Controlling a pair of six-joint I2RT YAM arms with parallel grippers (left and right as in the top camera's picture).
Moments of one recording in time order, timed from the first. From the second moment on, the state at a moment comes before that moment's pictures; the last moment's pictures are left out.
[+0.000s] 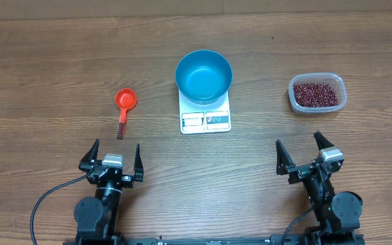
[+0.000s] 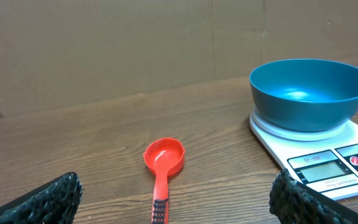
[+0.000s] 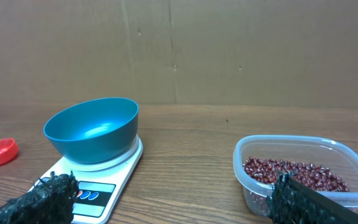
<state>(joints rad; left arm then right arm) -0.02 0.02 0.01 -0.07 0.06 0.13 0.07 0.01 0.02 -0.02 -0.16 0.07</state>
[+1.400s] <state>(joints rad) -0.02 0.02 0.01 -0.05 0.08 0.05 0.07 0.01 0.02 -0.02 -0.16 0.07</state>
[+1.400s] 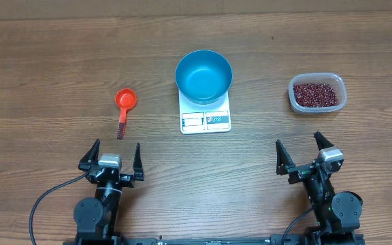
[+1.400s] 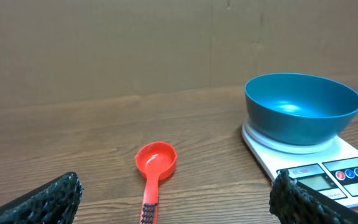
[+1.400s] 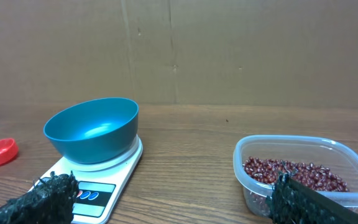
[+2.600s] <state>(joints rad) -0.02 1.32 1.40 -0.92 0.21 0.00 0.08 0.01 0.02 -0.02 -0.16 0.07</state>
